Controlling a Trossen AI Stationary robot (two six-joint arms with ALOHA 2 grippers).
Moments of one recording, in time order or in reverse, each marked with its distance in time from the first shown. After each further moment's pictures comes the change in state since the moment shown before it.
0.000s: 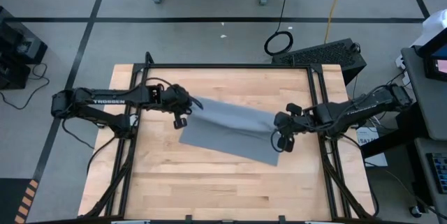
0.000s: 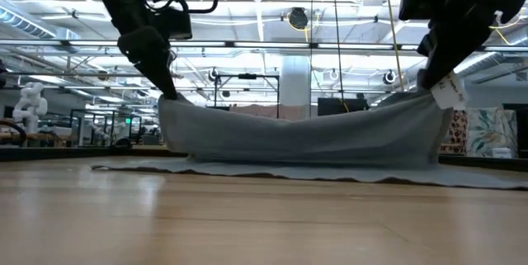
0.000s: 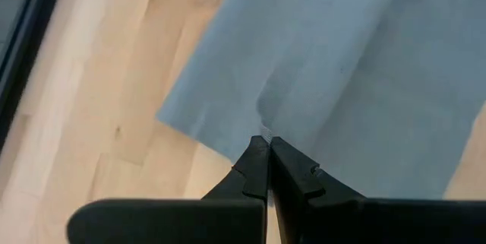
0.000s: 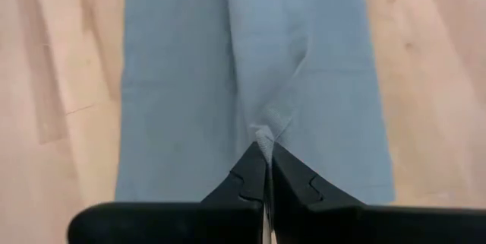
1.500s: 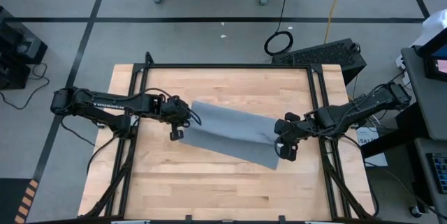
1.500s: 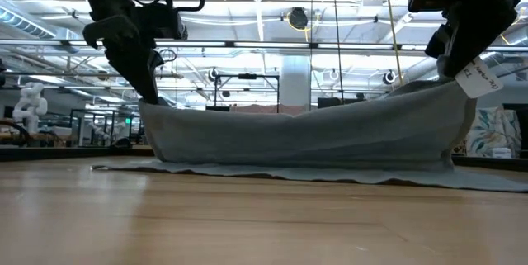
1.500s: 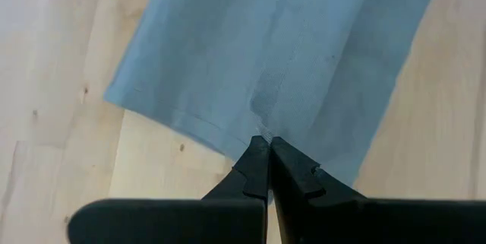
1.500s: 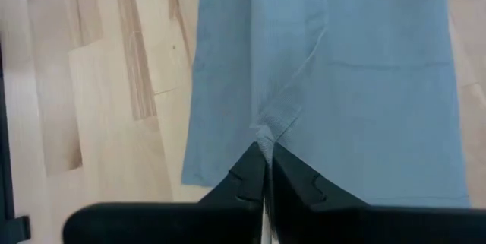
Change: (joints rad) left arm -0.163 -0.001 -0.025 -0.053 0.037 -0.107; right arm 0.079 0.000 0.000 0.056 -0.147 0.090
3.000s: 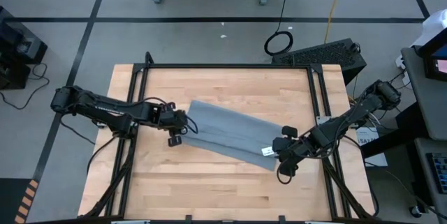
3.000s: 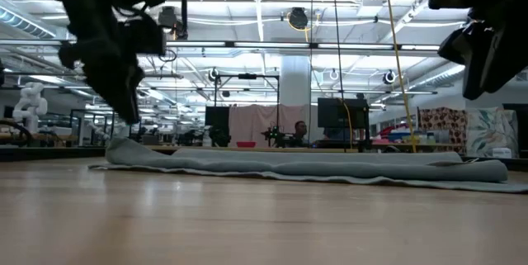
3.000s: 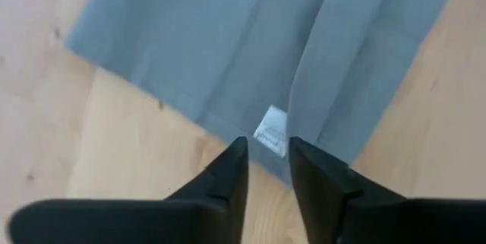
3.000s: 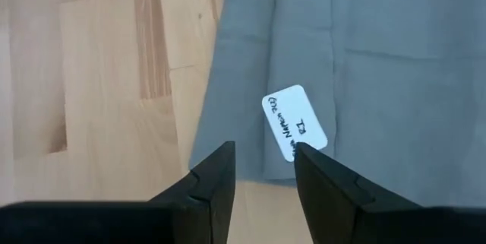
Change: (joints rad) left arm -0.103 0.001 -0.123 0.049 -0.083 -0.175; right arm 0.236 0.172 0.000 0.084 0.160 0.101
